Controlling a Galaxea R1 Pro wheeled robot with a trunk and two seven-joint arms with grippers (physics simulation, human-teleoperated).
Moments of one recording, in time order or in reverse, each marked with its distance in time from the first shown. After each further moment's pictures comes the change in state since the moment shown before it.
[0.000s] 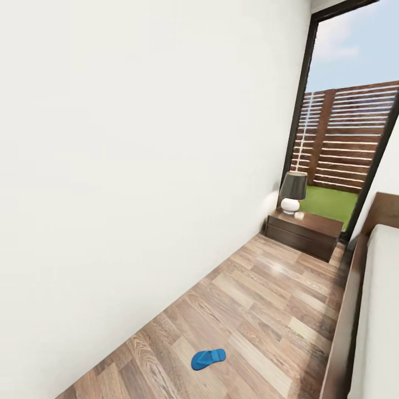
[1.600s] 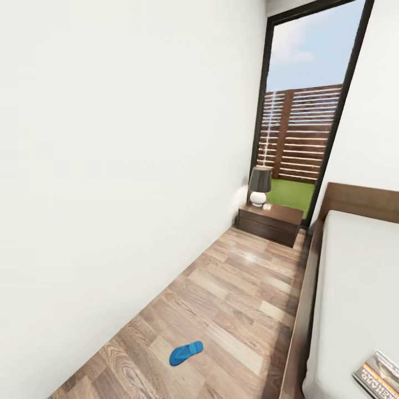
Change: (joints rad) left arm 0.000 0.000 0.000 0.000 0.000 0.000 0.003; right arm 0.000 0.001 0.004 0.000 0.002 0.000 -0.002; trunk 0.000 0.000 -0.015
